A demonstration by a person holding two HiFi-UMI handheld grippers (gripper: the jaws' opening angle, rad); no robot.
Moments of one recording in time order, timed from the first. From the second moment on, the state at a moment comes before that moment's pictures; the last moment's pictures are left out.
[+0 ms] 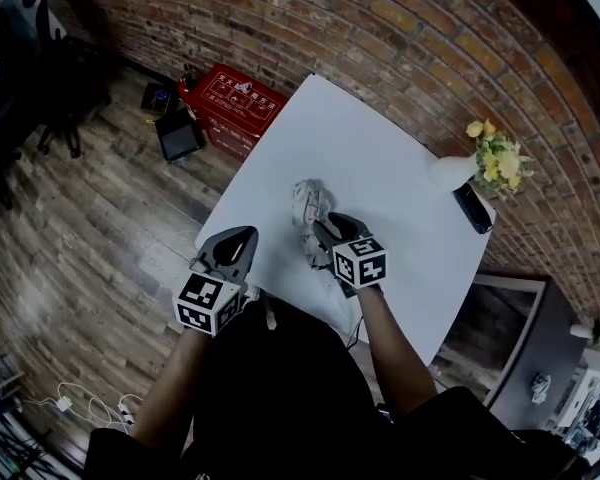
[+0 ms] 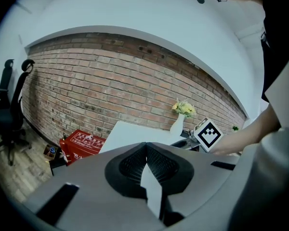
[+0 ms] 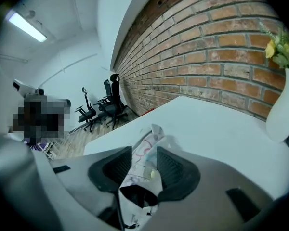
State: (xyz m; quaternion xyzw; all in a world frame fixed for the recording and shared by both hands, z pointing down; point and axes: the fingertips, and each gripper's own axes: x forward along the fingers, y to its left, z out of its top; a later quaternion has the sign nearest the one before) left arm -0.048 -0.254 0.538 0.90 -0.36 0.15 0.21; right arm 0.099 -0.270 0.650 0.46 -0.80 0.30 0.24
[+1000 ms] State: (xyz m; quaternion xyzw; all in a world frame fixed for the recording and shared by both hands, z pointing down) left arm -0.059 -0.251 0.564 0.88 -0.38 0.16 0.24; right arm 0.075 -0.298 0.692 0.39 -0.79 0.36 0.31
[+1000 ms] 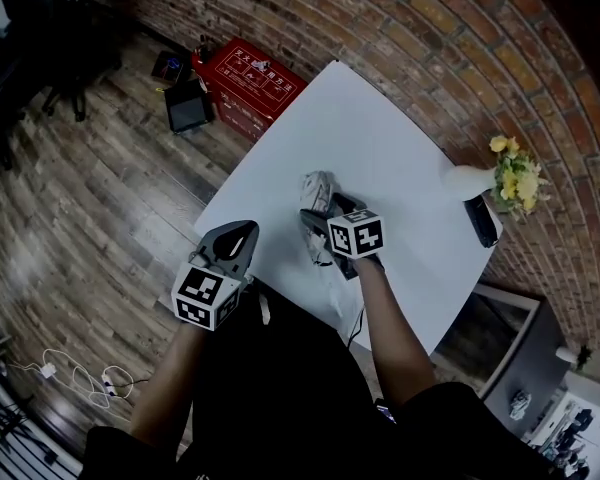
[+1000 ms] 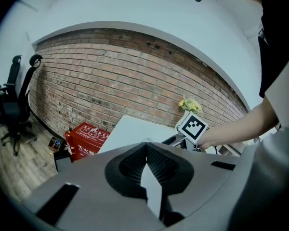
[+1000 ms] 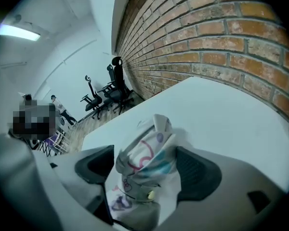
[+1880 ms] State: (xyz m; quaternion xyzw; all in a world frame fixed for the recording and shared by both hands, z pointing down) left arm -0.072 -0.254 0.571 0.88 -0.38 0.16 0.25; right arm 0.074 -0.315 0.719 0.44 -0.73 0.38 0.36
